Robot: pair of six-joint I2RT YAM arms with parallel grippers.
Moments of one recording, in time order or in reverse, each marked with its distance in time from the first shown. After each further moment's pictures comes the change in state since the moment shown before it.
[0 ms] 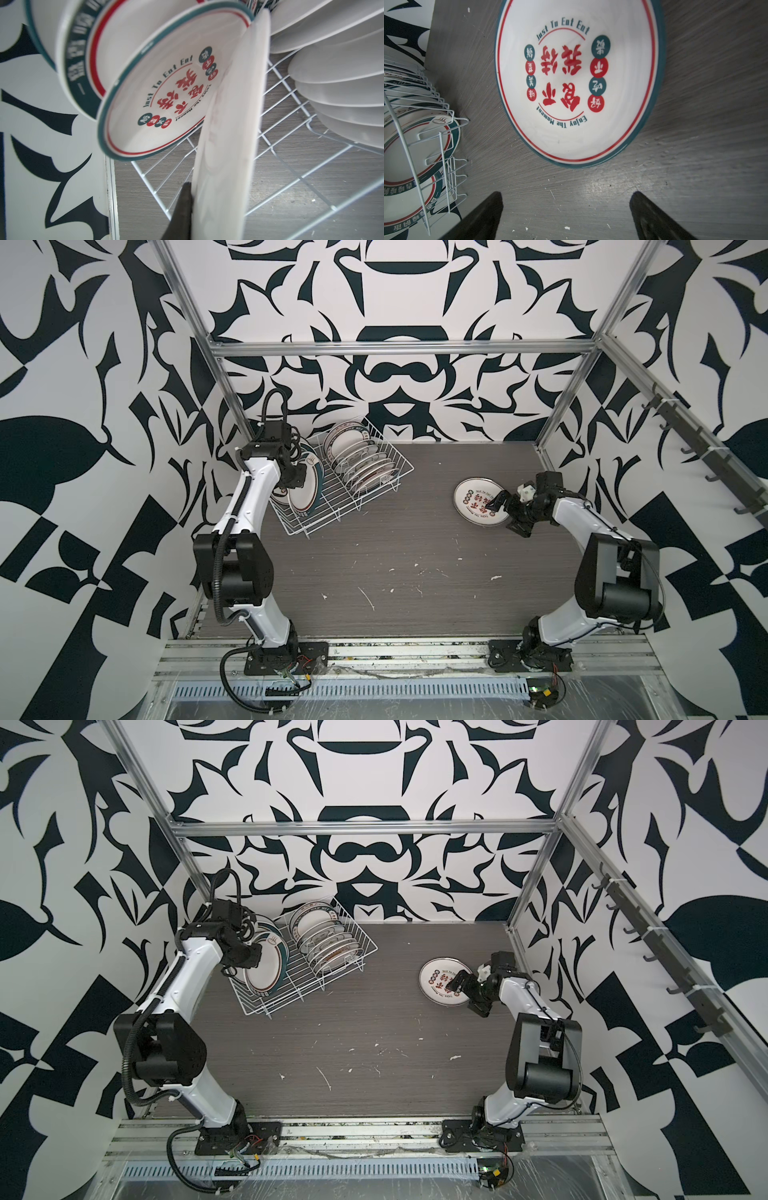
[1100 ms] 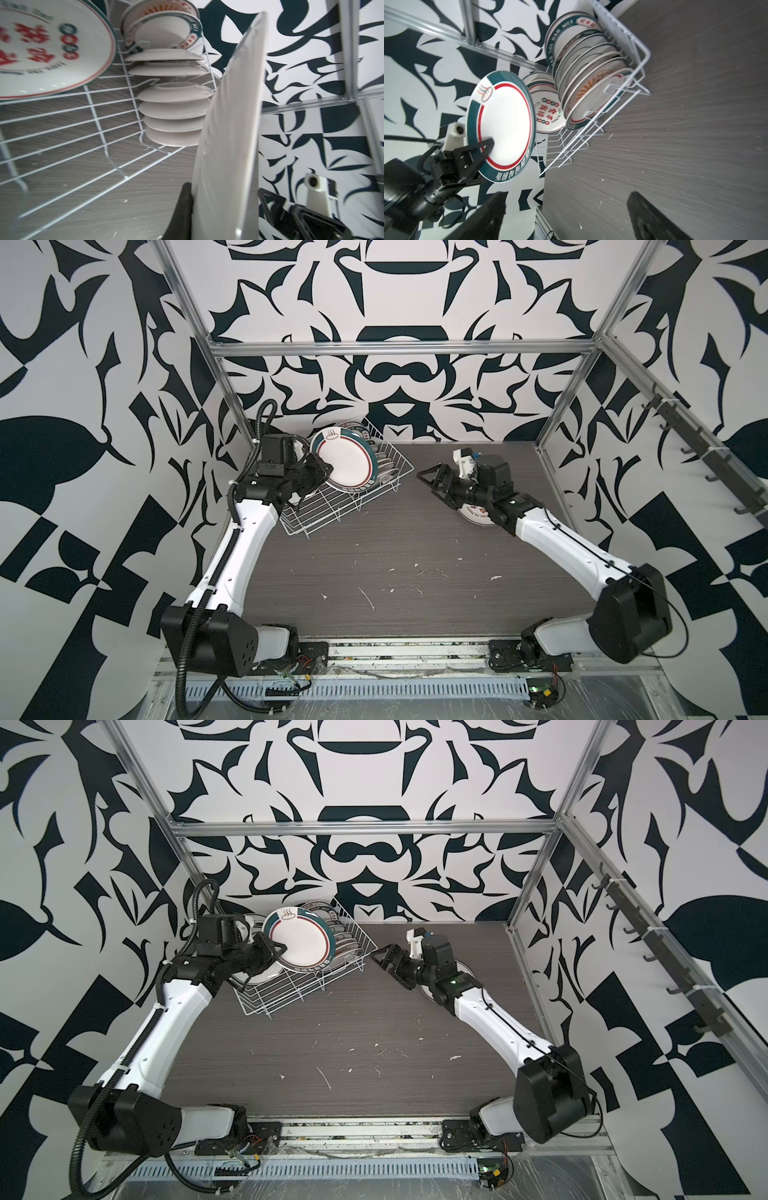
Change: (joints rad) left arm -0.150 -0.373 -0.321 0.404 0.468 -0.914; right arm 0.613 -0.158 0.034 0.581 -0.009 0.548
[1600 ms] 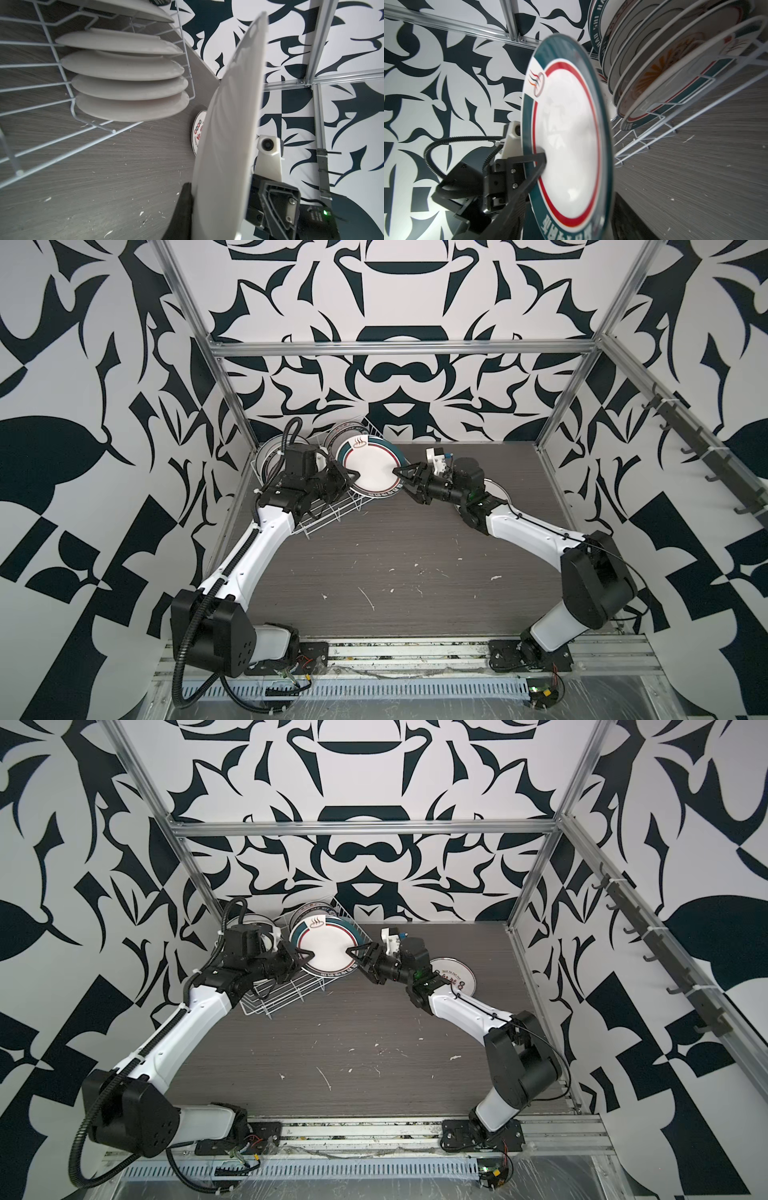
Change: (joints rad) left arm -0.102 0.014 -0.167 0.246 0.110 -0.211; right arm 0.084 0.170 -0.003 0.415 -0.073 0.259
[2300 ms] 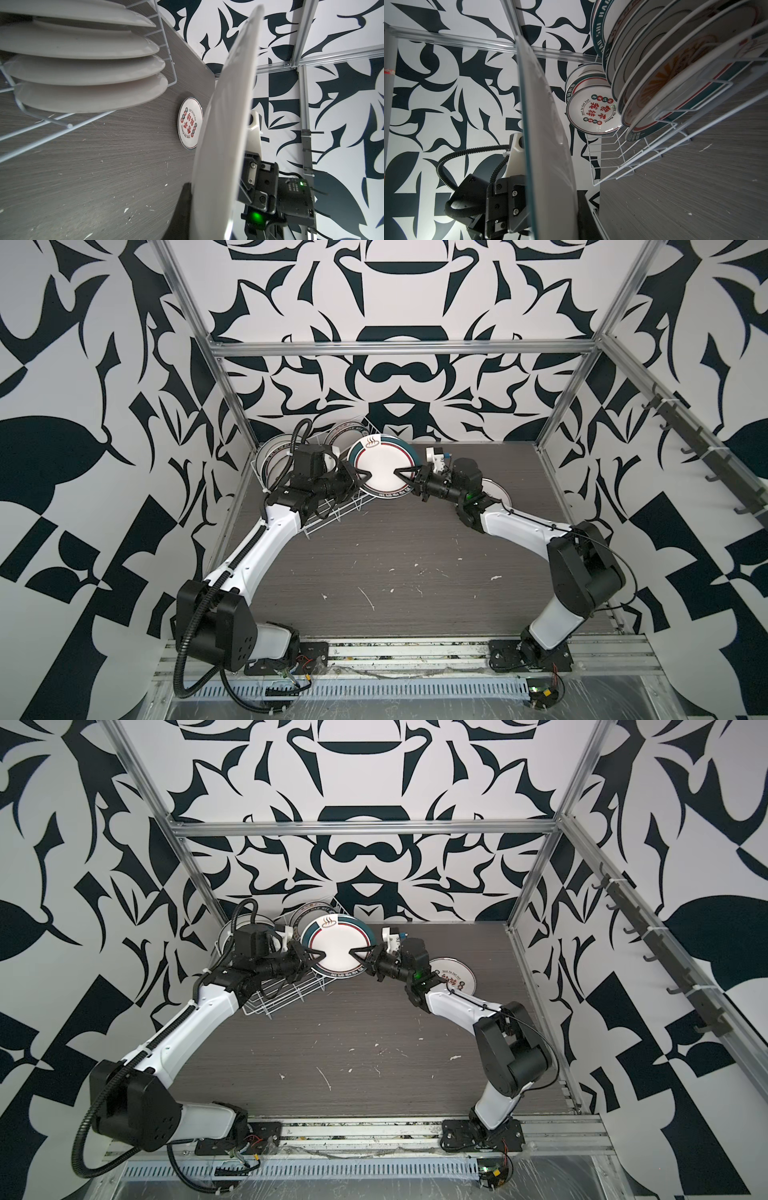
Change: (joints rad) left arm -0.048 0.041 0.004 0.076 0.084 -0.013; right arm -0.013 0.077 -0.007 0.152 -0.019 0.111
